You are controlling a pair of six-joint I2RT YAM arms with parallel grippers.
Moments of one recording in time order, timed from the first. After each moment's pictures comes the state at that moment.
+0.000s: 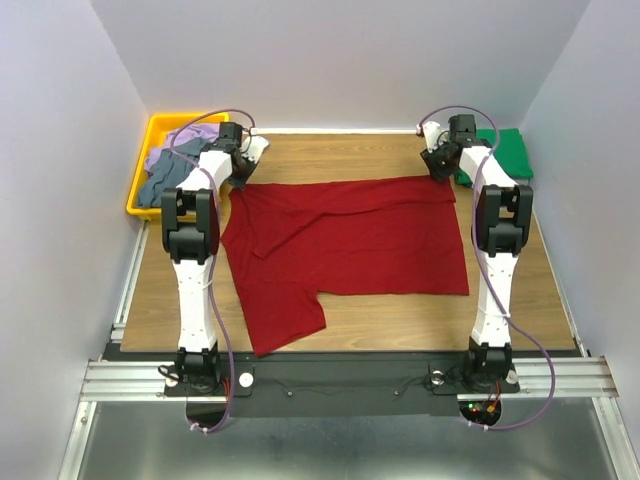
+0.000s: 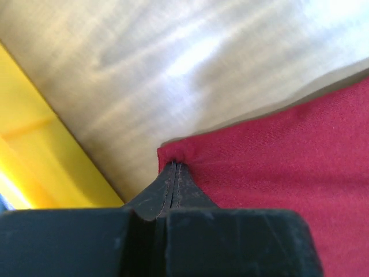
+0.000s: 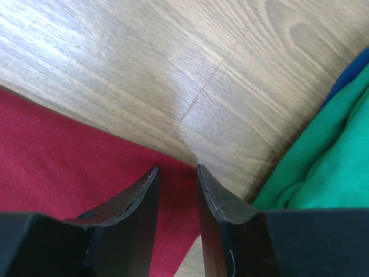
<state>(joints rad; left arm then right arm) -0.08 2.32 1.92 -0.62 0.03 0.50 -0.03 2.44 2.10 -0.59 -0.17 -0.64</state>
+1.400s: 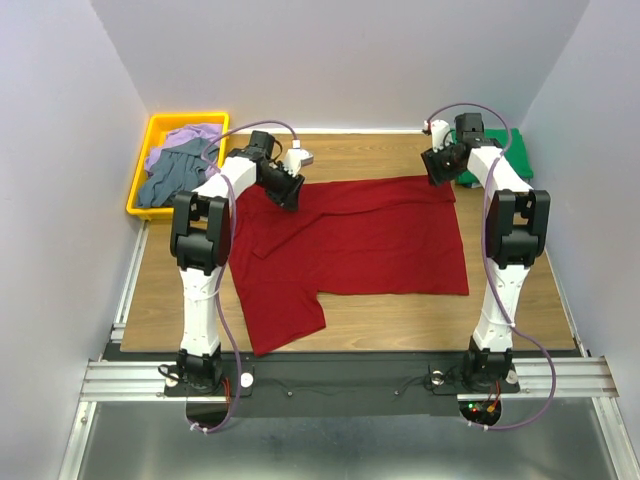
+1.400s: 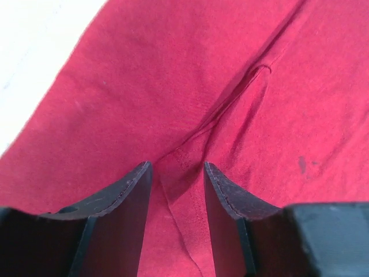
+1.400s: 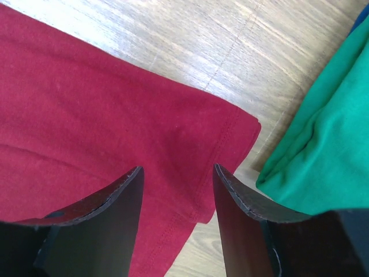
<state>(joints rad) -0.25 2.21 1.79 -0.69 0.54 0.48 -0.02 2.21 1.88 -0.62 -0.24 -0.50</state>
